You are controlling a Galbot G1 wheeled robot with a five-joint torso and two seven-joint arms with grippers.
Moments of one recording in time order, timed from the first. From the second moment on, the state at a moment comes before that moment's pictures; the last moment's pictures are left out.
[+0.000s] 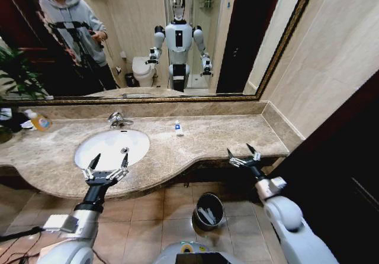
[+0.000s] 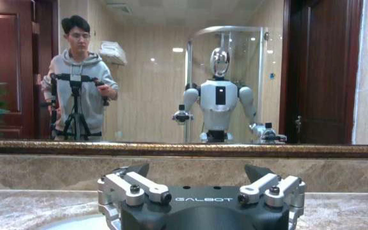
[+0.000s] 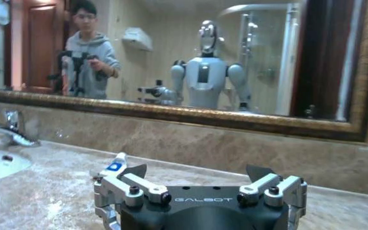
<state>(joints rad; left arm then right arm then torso) 1.84 -1.36 -0.82 -2.47 -0.37 0.04 0.05 -1.36 1.13 0.53 1.96 0.31 0.05 -0.13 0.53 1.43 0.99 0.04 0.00</state>
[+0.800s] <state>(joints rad) 1.84 -1.36 -0.82 -2.47 -0.37 0.04 0.05 -0.84 1.20 0.06 1.52 0.26 0.04 -0.10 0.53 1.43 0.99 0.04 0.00</state>
